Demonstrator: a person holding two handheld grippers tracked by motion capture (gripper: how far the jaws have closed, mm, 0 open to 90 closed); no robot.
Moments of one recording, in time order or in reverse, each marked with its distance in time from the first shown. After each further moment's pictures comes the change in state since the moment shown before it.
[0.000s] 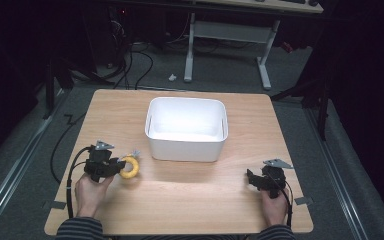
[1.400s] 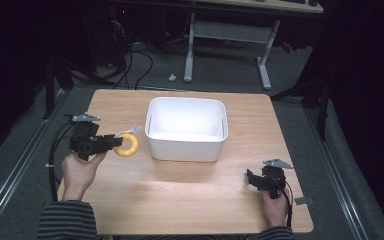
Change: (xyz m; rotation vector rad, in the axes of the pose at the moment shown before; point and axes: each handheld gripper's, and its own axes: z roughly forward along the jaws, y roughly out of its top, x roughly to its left) left arm 0.001 0.072 -0.066 -0.108 -0.142 -0.042; right arm 0.000 0.000 0.000 0.002 -0.002 -0.003
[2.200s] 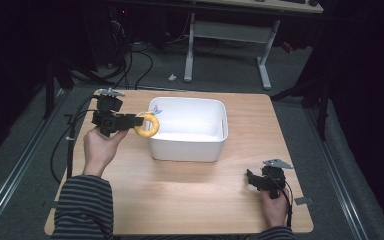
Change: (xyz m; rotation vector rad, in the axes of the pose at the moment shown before) left arm -0.041 0.067 0.024 0.006 -0.043 0.072; right arm 0.000 0.000 0.000 0.000 0.000 0.000
